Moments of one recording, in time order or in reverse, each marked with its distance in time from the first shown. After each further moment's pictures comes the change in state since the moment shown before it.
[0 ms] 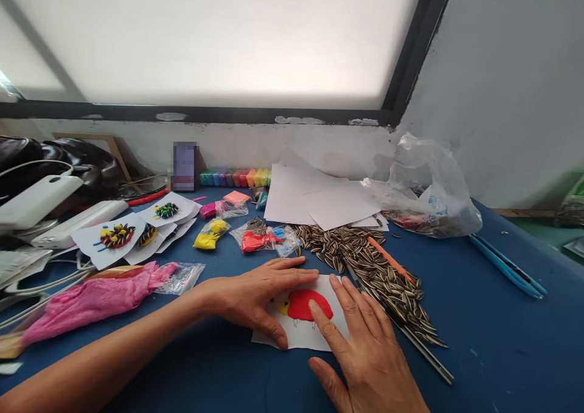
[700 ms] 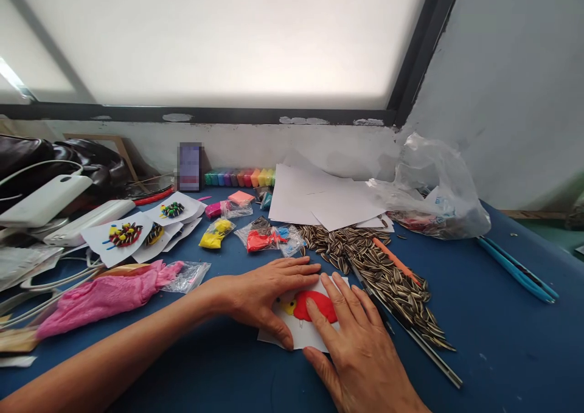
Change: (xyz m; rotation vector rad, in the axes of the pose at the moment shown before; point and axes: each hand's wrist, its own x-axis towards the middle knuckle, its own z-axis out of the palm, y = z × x) left_hand 0.002 0.000 0.000 0.087 0.017 0.016; right_hand 0.018 -0.003 0.004 -0.025 -0.016 -0.065
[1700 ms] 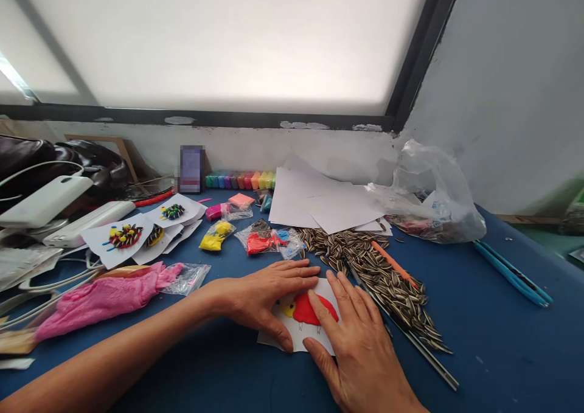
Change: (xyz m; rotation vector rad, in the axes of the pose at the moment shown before) left_hand 0.001 -0.001 0.001 -0.006 0.009 0.008; right_hand 0.002 -0.001 0.005 -0.052 -0.015 0.096
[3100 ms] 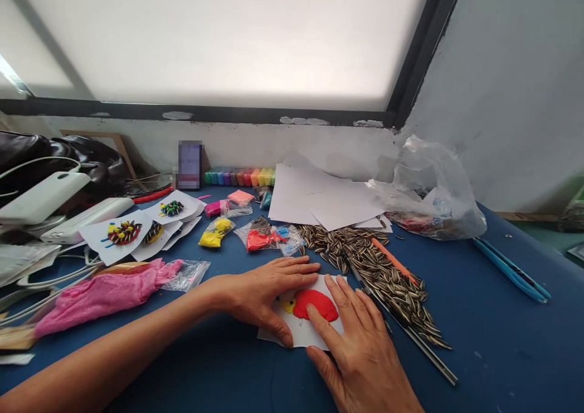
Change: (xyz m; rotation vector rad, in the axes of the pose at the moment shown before) left_hand 0.001 -0.005 0.003 0.019 -0.002 0.003; right_hand -0.012 -0.001 -0.001 0.074 0.037 -0.069
